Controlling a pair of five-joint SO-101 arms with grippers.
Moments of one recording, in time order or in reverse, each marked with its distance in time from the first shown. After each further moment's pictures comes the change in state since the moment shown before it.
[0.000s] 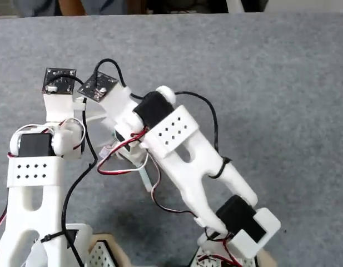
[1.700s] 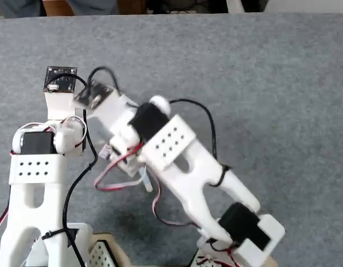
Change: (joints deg) left arm 0.3 0.0 0.8 -2.4 0.4; right arm -4.7 -4.2 3.3 0.1 -4.7
